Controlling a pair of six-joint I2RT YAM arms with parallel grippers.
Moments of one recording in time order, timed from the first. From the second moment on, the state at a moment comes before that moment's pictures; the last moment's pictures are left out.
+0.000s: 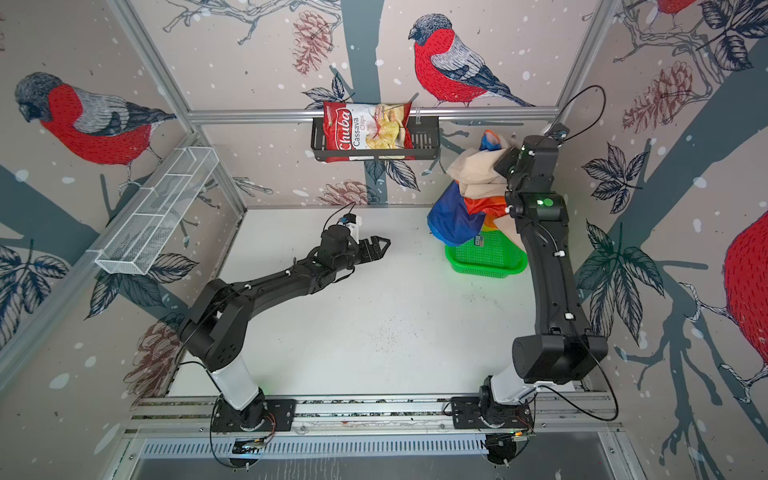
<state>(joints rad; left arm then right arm) -0.59 1.75 1.13 0.23 0.21 -0.71 0.03 1.55 1.89 -0.48 0.22 0.48</state>
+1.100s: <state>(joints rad) -0.59 1.79 1.14 0.24 0.21 -0.74 -0.06 1.72 1.82 -0.48 0.07 0.52</state>
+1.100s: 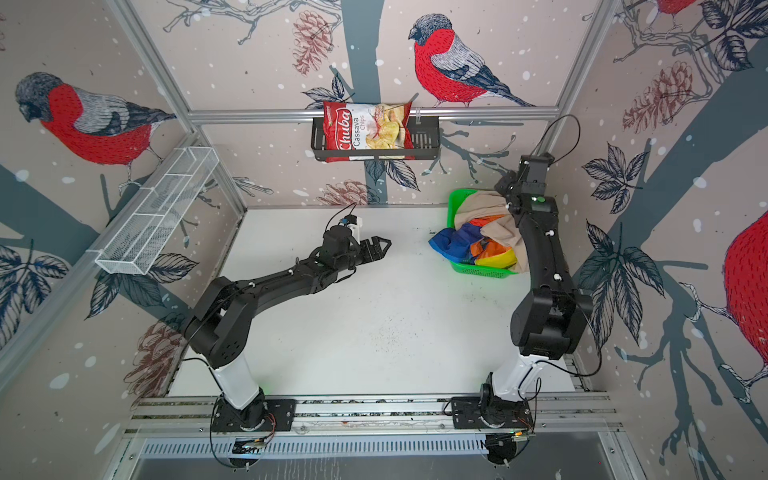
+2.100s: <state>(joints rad) -0.59 1.76 1.12 0.24 0.26 -0.74 0.01 1.48 1.81 -0.60 0.25 0.47</state>
